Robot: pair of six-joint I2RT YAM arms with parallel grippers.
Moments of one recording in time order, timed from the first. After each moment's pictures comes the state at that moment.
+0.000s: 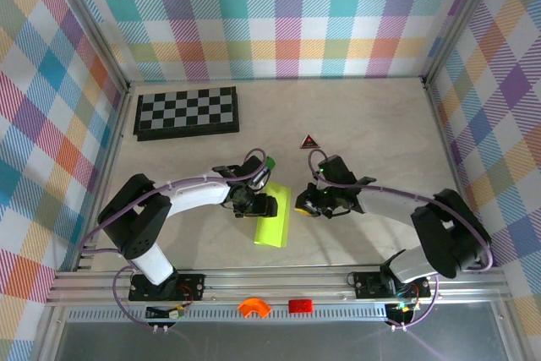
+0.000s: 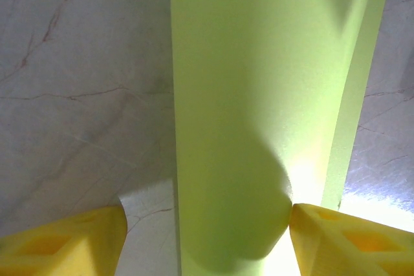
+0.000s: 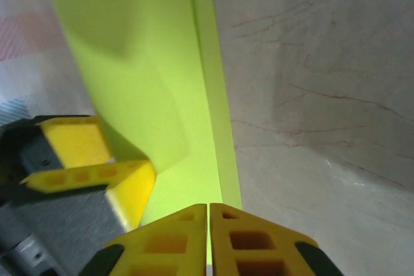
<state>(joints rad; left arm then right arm) -0.76 1.66 0.92 -0.54 0.21 -0.68 0.63 1.47 0.63 -0.16 -0.53 0.99</state>
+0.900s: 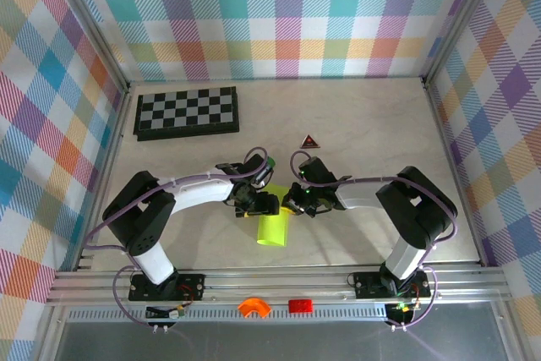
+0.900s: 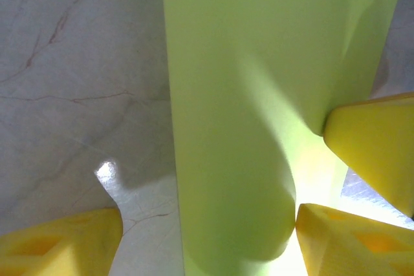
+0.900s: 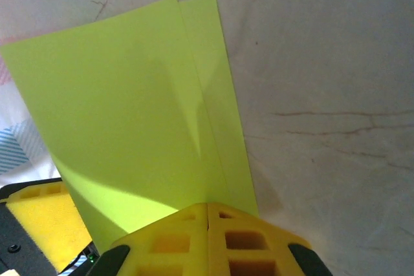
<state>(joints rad) -0.76 1.68 0.96 -0.58 0.20 -0.73 0.70 1.69 0.71 0.01 -0.47 1.09</state>
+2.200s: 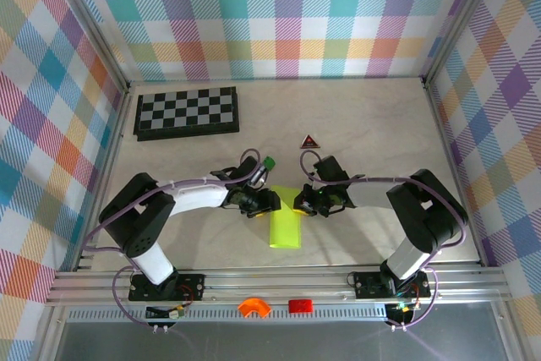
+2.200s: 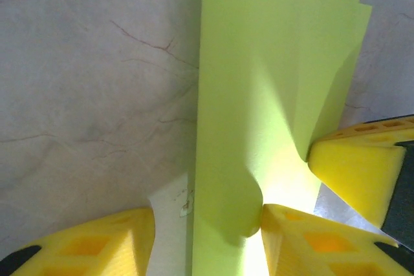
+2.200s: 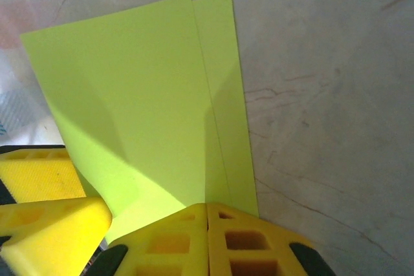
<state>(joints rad) -0.75 1.68 0.86 -0.31 0.32 -0.88 0.58 1.63 0.65 -0.08 -0.56 0.89</state>
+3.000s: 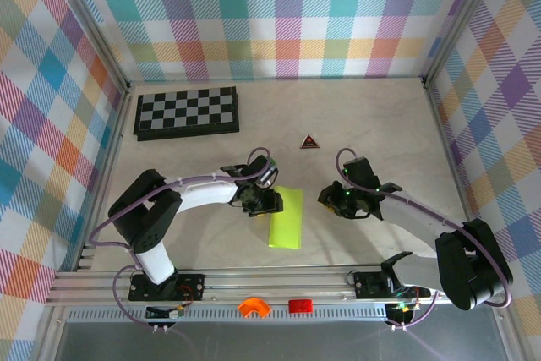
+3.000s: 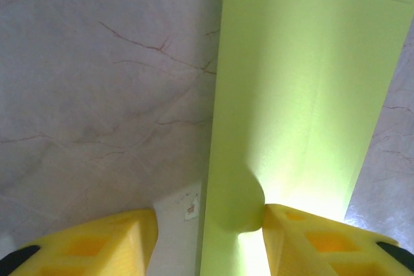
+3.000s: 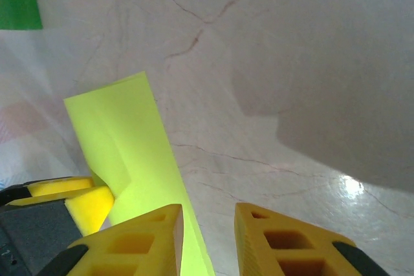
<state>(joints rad) -0.80 1.73 0.97 -0.46 0.21 -0.84 0.45 1.23 0.54 -0.33 -0.37 0.93</state>
